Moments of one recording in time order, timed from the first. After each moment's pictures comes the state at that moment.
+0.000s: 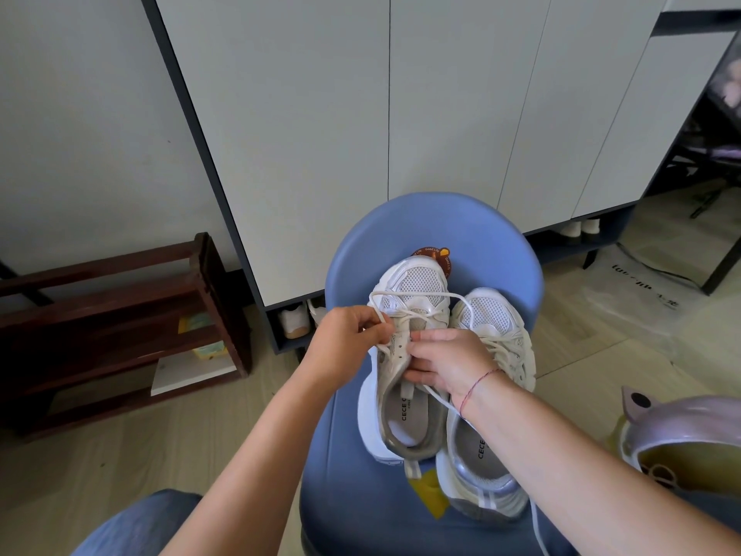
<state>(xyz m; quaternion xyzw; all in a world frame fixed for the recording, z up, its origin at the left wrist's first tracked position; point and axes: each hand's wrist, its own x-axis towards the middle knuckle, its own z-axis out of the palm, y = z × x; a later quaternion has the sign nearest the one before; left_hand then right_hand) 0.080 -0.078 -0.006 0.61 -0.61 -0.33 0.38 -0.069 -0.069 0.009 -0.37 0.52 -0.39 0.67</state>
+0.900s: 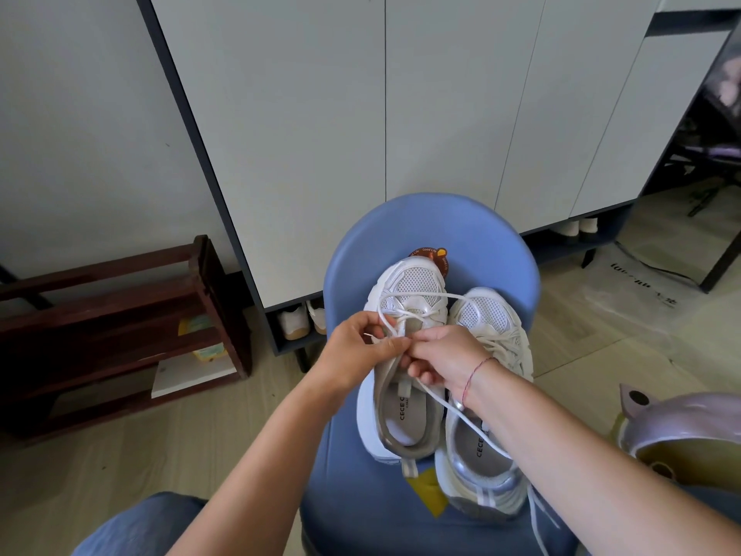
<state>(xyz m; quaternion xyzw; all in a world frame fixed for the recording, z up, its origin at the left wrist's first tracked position) 0.068 -0.071 -0.018 0.55 -0.49 -0.50 0.44 -0.073 -0.077 0.010 -0.45 0.55 -0.32 0.63</state>
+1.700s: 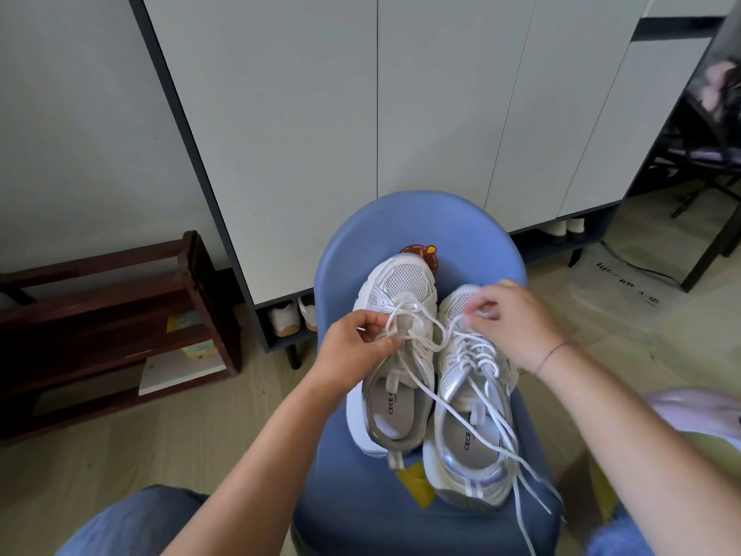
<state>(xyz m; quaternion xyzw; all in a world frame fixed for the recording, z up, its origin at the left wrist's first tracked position) 0.057 -0.072 -0.025 0.58 -0.51 -0.45 0.45 -0.156 -0.093 0.031 -0.72 0.62 -0.24 0.20</state>
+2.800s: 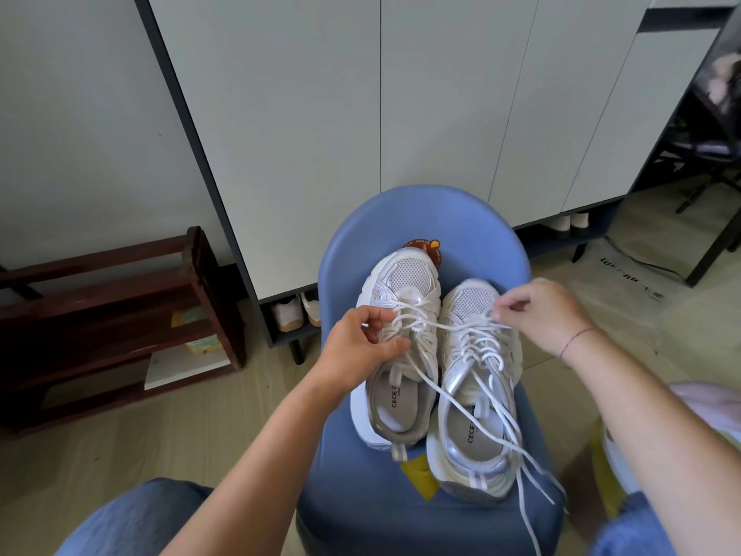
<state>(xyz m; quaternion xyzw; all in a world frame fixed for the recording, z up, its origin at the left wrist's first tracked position) 0.059 -0.064 -0.022 0.58 -0.54 -0.43 0.43 -0.186 -0.108 0.023 -0.69 0.66 -0.22 0.20</state>
